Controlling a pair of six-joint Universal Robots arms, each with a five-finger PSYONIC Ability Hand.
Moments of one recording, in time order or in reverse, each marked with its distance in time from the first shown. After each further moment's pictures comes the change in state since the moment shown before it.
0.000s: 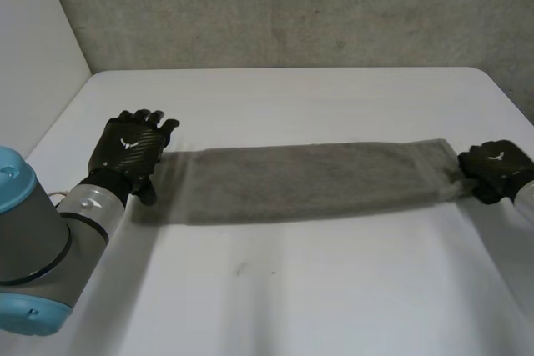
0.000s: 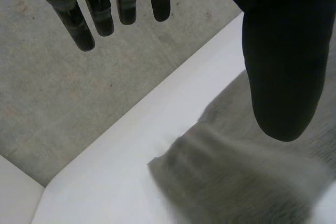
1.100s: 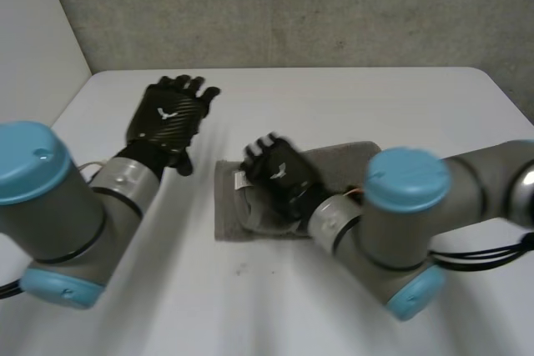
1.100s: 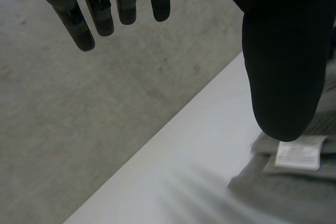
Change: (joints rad) left arm -0.149 -0.067 0.186 0.000 -0.005 -0.032; right arm 0.819 0.016 -0.150 -0.072 0.207 0.008; left_hand 0.000 0.000 0.000 0.000 0.001; right_hand -0.780 -0.935 -0.964 -0.958 -0.841
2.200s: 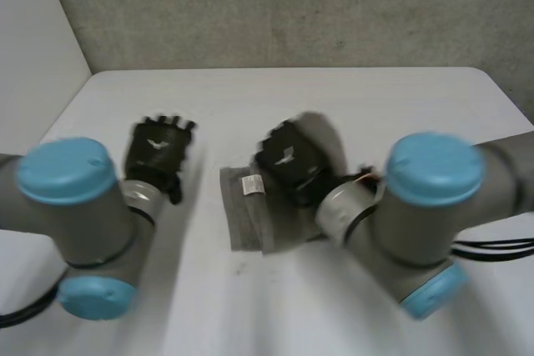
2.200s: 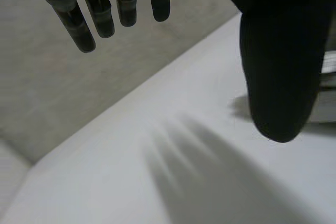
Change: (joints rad) left arm -0.025 -0.114 0.030 -0.073 -0.271 -0.066; right arm 0.011 -0.092 0.029 0.010 0.011 -0.133; left_hand 0.004 0.019 0.017 0.015 0.000; right_hand 0.778 0.936 0.973 0.962 0.852
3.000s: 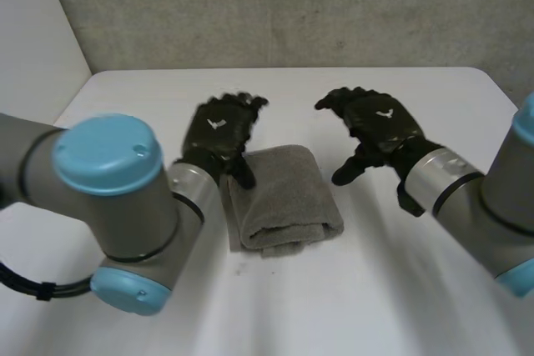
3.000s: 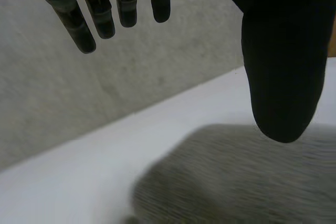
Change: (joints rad) left arm -0.190 -0.052 0.217 -0.115 0.082 -0.292; right arm -0.289 -0.232 0.137 0.091 -0.094 0.832; left_hand 0.013 0.010 0.011 0.012 0.000; right_hand -0.779 -0.935 -0.973 -0.962 -0.860
